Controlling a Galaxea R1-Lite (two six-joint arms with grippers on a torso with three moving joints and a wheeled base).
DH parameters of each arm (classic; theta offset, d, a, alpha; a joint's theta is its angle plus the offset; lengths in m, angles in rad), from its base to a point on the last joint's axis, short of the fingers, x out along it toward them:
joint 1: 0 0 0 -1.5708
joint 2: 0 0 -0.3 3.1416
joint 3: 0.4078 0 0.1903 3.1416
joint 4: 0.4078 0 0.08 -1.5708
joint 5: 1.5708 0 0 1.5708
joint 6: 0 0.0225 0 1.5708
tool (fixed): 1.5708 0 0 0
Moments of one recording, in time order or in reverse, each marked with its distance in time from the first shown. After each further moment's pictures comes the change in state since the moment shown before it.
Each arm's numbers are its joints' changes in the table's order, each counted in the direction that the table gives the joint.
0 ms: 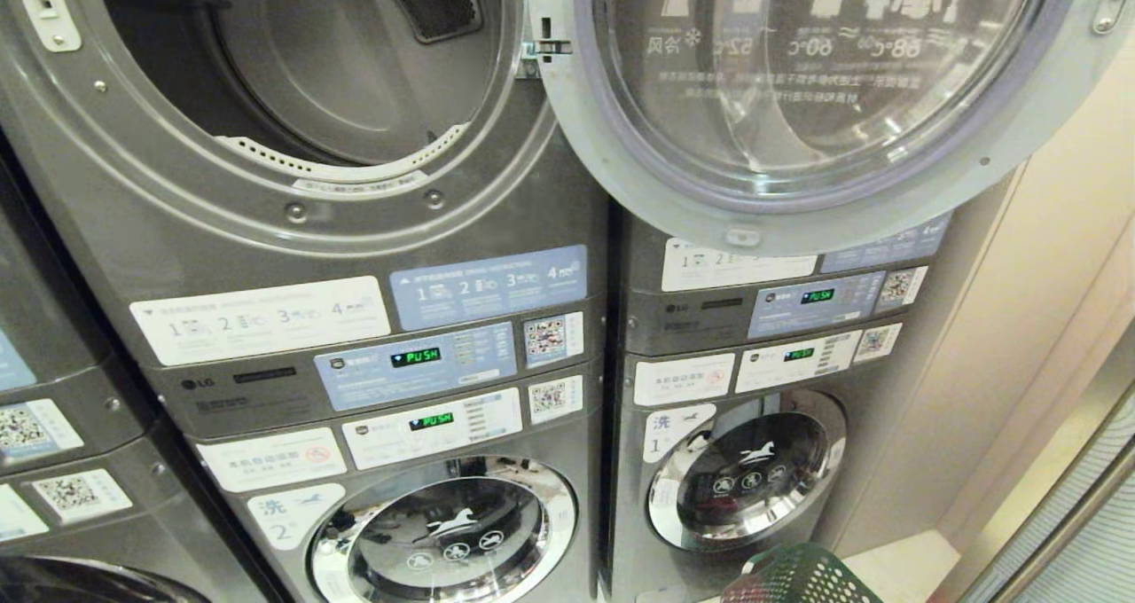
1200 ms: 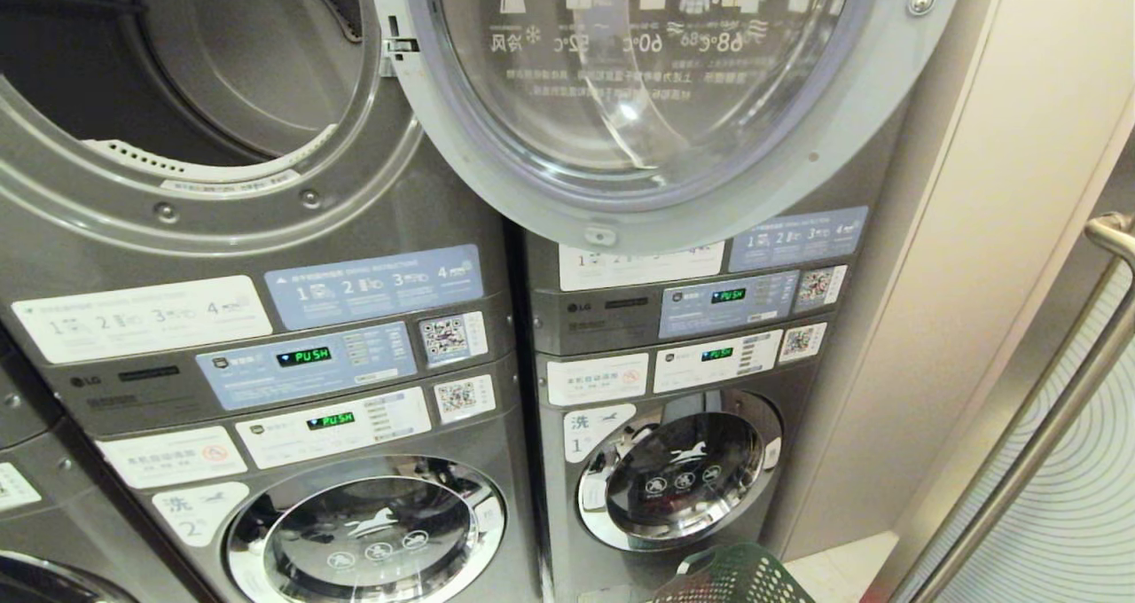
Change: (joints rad) left arm 0.000 0.000 0.000 -0.003 -0.019 -0.044; right arm 0.000 0.000 0.000 -0.003 0.003 0.067
